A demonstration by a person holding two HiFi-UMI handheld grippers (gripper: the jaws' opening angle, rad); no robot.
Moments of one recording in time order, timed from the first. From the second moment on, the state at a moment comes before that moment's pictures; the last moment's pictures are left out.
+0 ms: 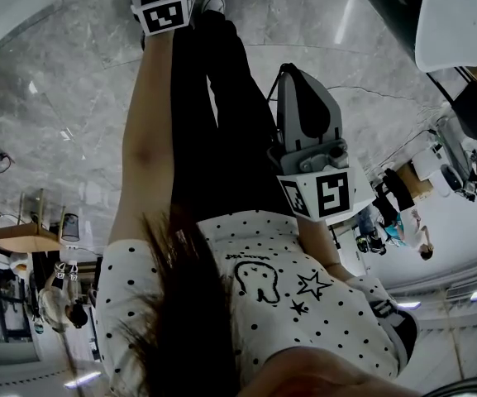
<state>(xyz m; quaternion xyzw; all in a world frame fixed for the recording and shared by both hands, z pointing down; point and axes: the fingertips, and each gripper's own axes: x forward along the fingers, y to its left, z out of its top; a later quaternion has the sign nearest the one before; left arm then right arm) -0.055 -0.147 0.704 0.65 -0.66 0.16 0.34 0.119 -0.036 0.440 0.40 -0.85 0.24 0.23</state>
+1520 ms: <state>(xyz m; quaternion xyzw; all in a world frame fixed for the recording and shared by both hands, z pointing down) -0.085 -0.099 0.516 0.63 -0.73 0.11 0.25 0.091 -0.047 0.353 0.36 -0.90 0.14 0.21</state>
